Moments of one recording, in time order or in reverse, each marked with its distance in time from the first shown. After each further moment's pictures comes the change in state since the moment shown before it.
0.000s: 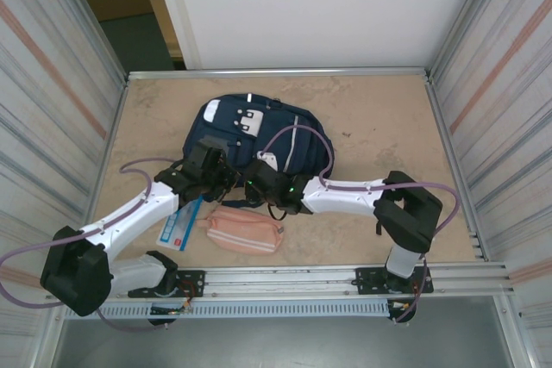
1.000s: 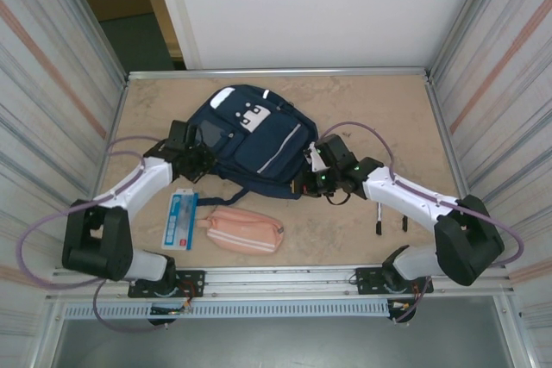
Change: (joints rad) left arm 0.324 0.238 0.140 -0.025 0.031 0.416; right arm -0.416 -0.371 -0.228 -0.272 -0.624 -0.220
